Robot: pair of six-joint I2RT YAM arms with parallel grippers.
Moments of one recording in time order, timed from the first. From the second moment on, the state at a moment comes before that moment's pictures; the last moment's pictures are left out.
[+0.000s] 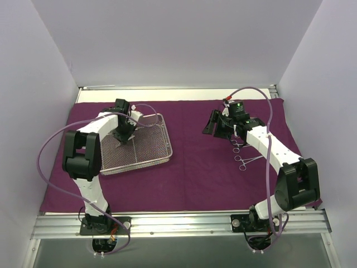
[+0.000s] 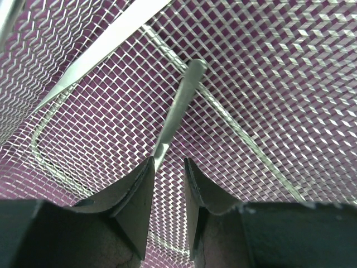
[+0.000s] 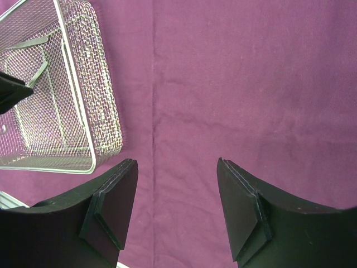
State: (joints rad) left arm -0.18 1.90 1.37 -0.73 -0.05 0.37; right arm 0.29 1.48 1.06 -0.40 -0.26 0.52
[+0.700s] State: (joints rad) left arm -0.11 1.95 1.38 -0.73 0.03 0.34; right arm 0.30 1.48 1.08 -0.44 -0.23 0.51
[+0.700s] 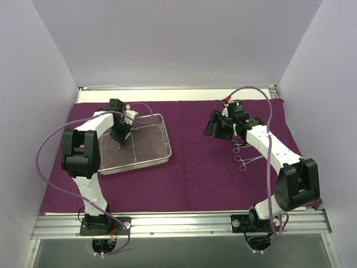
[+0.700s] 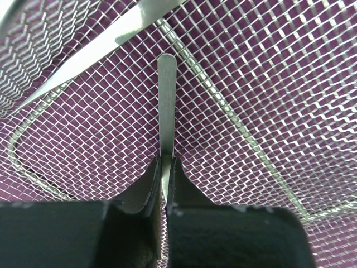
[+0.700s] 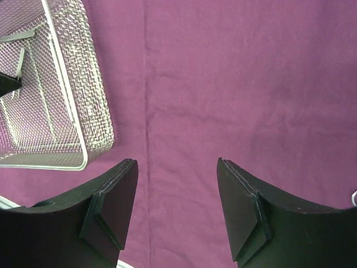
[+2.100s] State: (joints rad) left arm -0.41 1.44 1.03 -0.75 1.17 -0.14; right arm 1.05 1.33 1.27 -0.71 -0.07 -0.77
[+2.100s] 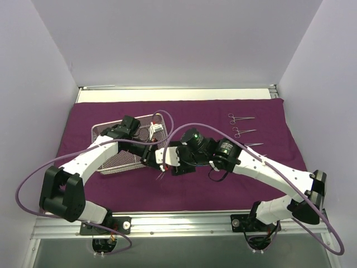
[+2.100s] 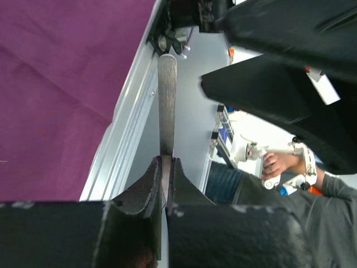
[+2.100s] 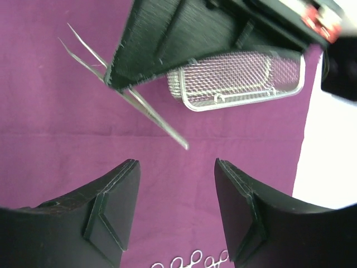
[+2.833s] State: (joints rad) left arm -0.51 1.44 1.01 -0.71 1.19 -0.18; right arm 1.12 1.44 1.27 -0.77 -0.09 -0.91
